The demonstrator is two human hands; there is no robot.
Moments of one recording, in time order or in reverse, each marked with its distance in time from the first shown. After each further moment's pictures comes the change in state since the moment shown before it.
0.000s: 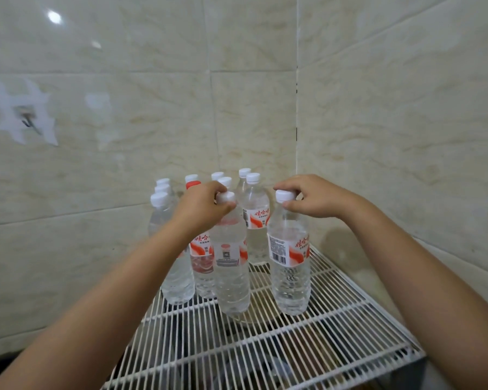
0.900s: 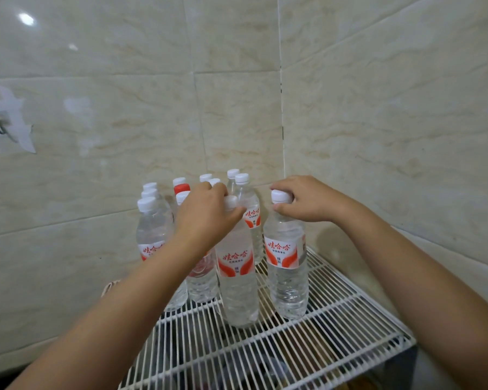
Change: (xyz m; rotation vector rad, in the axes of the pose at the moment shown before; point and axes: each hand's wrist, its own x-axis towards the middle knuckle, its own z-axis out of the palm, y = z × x) left_hand -0.010 0.018 0.015 0.220 0.131 0.071; right_hand -0.013 -0.010 0.002 -0.122 0.070 0.092
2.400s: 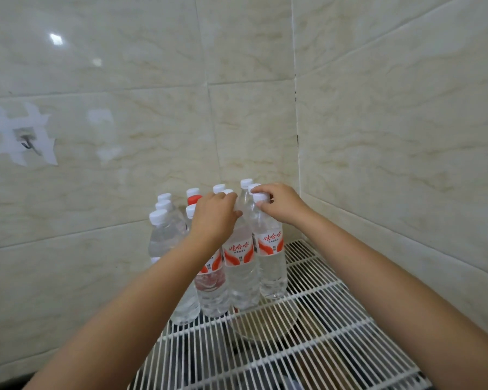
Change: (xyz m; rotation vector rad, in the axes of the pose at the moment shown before) left_hand 0.042 -0.021 0.027 0.207 -0.066 0.102; right_hand 0.078 0.002 0.050 0.354 0.132 0.016
